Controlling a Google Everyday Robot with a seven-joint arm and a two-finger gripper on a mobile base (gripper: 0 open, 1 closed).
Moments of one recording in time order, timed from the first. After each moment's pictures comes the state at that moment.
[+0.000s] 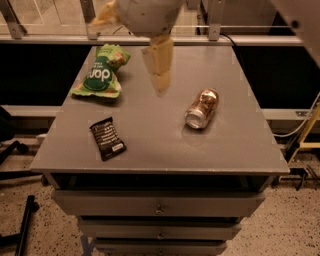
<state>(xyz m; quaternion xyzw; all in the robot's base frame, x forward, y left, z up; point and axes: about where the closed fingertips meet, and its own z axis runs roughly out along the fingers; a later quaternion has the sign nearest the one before) 0.506 0.050 1.021 -0.92 0.32 -0.02 0.22</state>
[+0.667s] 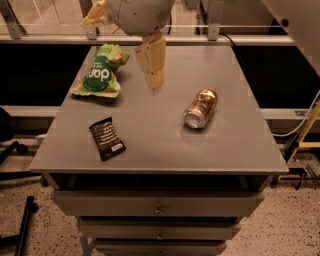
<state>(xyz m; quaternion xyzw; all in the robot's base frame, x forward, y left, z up) 0.507 0.070 1.021 -0.93 0.29 -0.03 0.23</state>
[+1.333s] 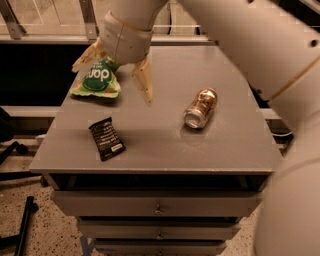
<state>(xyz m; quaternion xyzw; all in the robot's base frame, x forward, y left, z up) 0.535 0.102 0.945 -0.97 0.13 0.05 0.19</state>
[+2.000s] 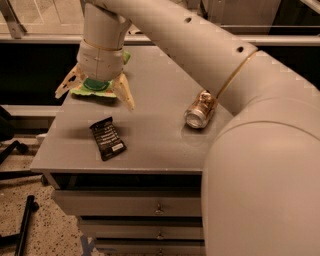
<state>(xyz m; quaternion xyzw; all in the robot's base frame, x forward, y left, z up) 0.545 0.145 0.892 -0.99 0.00 0.08 0.15</state>
